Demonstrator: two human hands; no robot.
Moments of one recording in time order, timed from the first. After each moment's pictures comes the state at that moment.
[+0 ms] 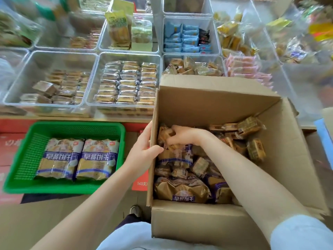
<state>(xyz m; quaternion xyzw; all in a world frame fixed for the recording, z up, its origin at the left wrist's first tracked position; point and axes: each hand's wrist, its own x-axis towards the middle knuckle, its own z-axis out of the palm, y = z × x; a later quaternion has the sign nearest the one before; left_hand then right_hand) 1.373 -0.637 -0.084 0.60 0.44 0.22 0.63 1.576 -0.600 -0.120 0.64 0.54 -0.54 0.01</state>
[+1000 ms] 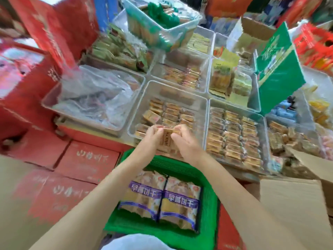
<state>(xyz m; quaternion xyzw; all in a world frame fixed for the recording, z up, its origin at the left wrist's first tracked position) 0.987 -0.362 -0.082 0.47 0.51 0.30 0.65 1.140 -0.372 -0.054 0.64 0.53 -0.51 -0.22</state>
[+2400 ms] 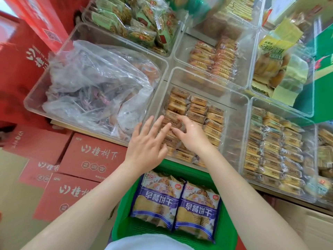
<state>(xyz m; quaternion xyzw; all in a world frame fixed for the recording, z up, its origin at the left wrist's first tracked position) 0.920 -0.258 -0.208 0.82 0.55 0.05 0.15 1.099 -0.221 -0.171 0.72 0.58 -0.38 -0.02</state>
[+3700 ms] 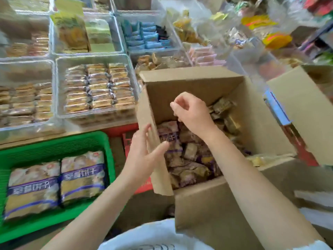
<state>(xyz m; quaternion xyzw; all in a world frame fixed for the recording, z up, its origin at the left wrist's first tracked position) 1.334 -0.639 -0.077 0.69 0.42 0.17 0.56 1.532 -0.654 -0.028 0.78 0.48 -0.20 -0.35</state>
